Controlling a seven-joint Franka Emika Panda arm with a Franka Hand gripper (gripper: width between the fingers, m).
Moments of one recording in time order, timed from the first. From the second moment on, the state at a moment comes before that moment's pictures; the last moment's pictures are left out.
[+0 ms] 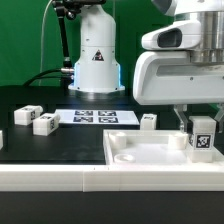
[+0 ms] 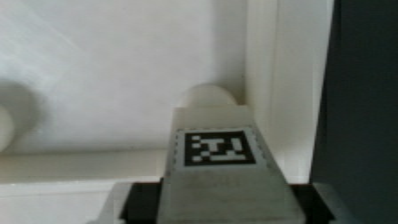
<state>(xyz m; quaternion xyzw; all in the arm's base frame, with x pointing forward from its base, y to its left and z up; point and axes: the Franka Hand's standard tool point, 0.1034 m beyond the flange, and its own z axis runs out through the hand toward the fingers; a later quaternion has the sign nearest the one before) 0.622 0.120 0.071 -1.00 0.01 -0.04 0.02</state>
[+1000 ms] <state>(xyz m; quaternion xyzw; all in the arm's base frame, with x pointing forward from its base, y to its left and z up) 0.619 0.097 0.071 -0.92 0.39 -0.03 0.01</state>
